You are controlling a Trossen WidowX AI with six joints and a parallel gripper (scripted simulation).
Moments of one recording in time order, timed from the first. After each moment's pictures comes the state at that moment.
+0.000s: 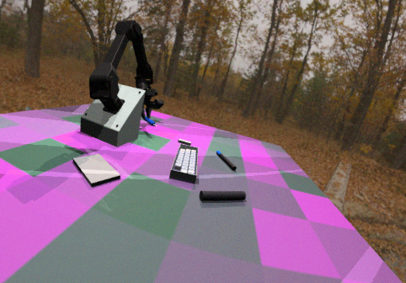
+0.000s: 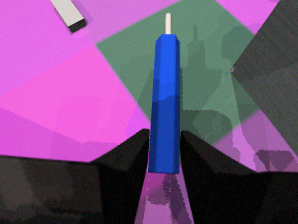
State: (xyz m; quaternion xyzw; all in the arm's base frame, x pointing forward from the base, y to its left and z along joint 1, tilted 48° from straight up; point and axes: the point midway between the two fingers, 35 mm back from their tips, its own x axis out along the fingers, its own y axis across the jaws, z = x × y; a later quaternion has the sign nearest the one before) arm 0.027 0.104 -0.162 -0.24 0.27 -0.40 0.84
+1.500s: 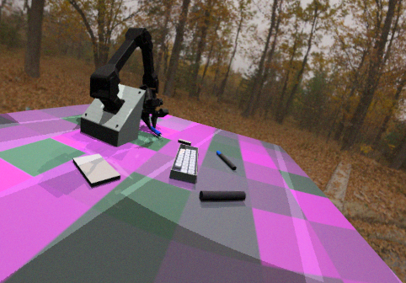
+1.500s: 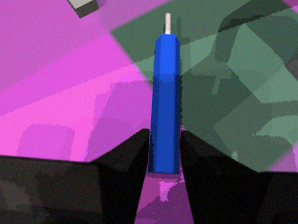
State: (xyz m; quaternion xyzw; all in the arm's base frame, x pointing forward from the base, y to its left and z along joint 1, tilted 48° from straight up) arm 0.059 0.084 -0.198 -0.23 0.27 -0.39 0.85
